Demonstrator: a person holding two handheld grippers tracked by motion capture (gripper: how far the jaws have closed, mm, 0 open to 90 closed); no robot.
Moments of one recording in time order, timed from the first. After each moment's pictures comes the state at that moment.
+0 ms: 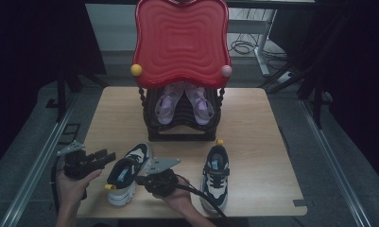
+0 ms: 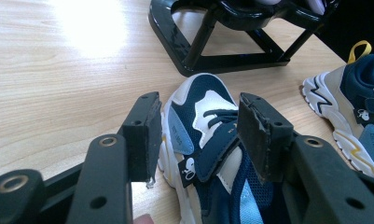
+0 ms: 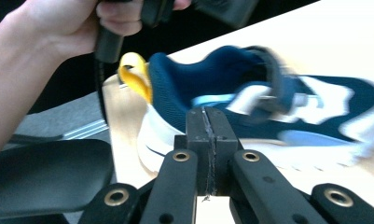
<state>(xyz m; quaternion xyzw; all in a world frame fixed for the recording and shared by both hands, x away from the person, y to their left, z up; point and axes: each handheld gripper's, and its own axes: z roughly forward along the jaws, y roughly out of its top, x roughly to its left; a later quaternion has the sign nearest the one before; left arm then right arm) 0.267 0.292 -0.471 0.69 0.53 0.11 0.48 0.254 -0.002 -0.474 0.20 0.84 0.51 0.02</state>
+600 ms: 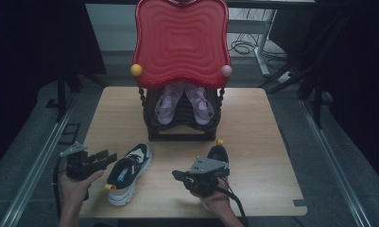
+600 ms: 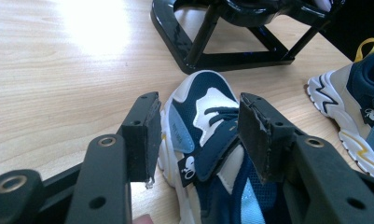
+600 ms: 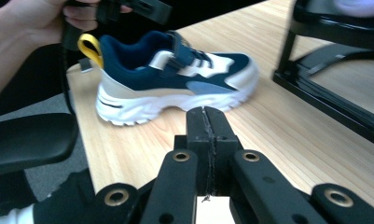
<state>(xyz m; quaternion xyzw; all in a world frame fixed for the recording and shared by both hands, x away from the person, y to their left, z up) 0.266 0.286 -0.474 0.69 0.53 0.12 0.48 0.248 -0.107 -0.459 0.24 0.82 0.51 0.09</state>
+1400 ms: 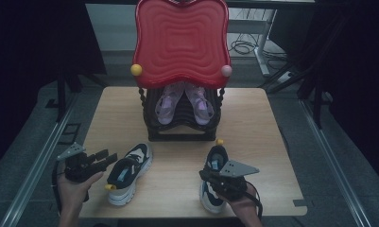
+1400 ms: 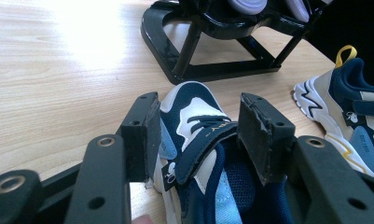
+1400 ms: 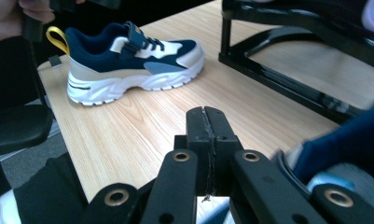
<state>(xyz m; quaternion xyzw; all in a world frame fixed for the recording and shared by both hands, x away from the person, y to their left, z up) 0.256 0.284 -0.464 0.69 0.52 0.13 0.49 0.234 -0.174 -0.455 0.29 0.81 0.50 0.12</state>
